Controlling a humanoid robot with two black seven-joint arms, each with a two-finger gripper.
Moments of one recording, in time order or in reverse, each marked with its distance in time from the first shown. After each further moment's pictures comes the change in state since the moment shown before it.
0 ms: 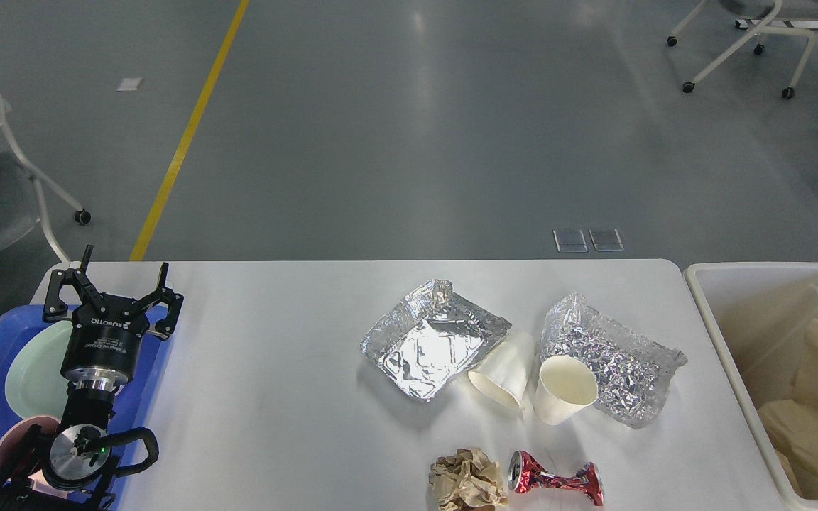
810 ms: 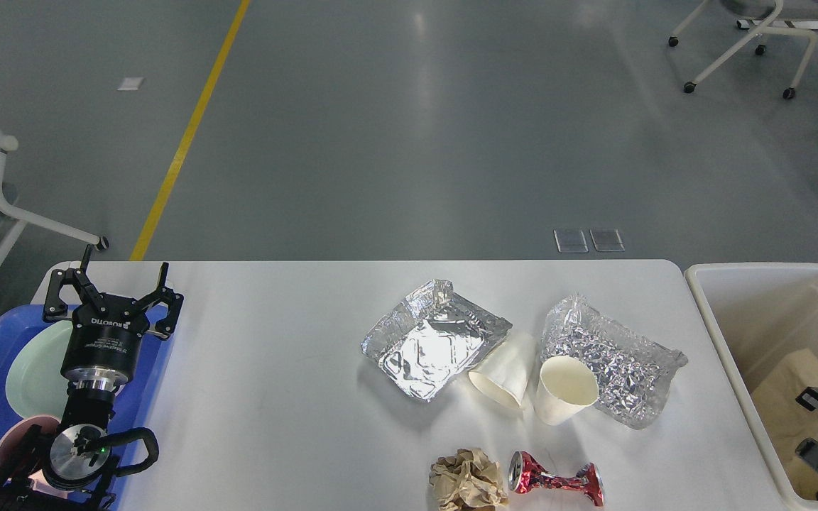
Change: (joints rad) left arm 0.000 0.000 0.000 -0.001 0.000 0.000 0.000; right arm -0.020 0.049 0.003 0.012 0.000 -0.125 0.000
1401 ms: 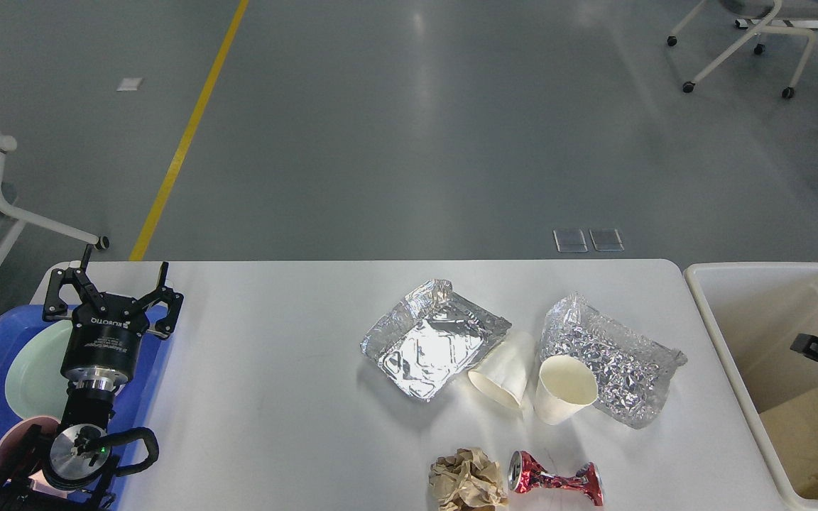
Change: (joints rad) left arm -0.001 0.000 0.000 0.000 0.000 0.000 0.000; right arm 0.409 -0.257 -0.048 0.430 -0.296 0.231 0.000
